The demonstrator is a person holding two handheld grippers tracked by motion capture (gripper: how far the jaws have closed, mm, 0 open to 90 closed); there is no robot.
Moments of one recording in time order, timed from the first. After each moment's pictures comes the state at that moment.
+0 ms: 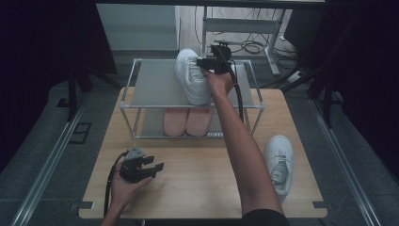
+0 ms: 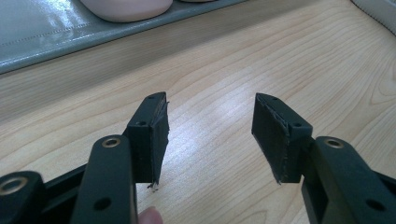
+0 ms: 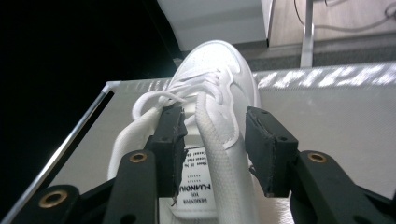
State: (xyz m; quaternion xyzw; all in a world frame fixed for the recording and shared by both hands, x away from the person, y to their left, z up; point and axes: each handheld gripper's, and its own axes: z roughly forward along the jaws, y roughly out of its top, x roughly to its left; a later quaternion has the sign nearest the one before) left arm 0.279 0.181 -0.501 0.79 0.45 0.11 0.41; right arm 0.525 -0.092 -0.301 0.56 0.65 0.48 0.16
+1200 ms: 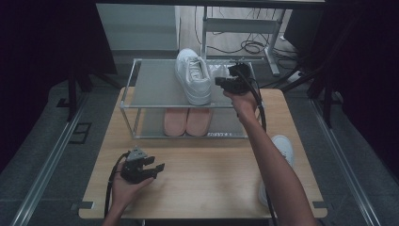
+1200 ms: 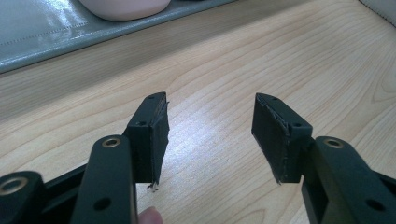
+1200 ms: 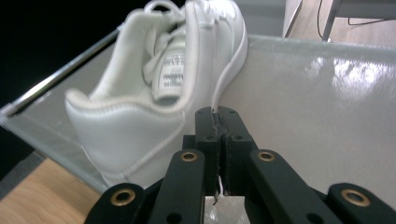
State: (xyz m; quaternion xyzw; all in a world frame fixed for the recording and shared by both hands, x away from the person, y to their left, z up) left arm 0.277 0.177 -0.501 0.79 0.45 0.12 0.41; right arm 0.464 -0.150 -0.316 0.46 0.73 0.47 0.17
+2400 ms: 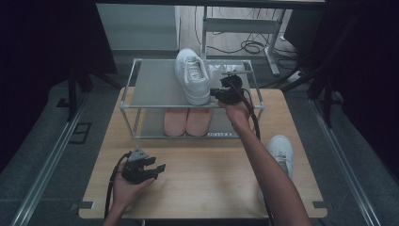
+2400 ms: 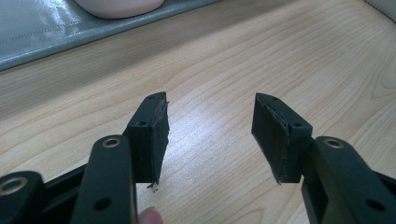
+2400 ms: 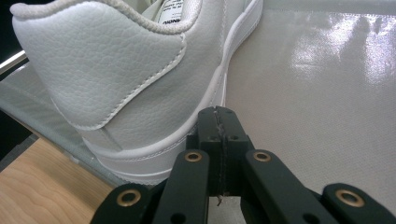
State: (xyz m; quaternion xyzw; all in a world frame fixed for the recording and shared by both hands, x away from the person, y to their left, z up) left arm 0.277 0.175 -0.503 0.79 0.44 0.12 0.40; right arm 0.461 -0.136 -0.351 0.46 0.75 0.45 0.16
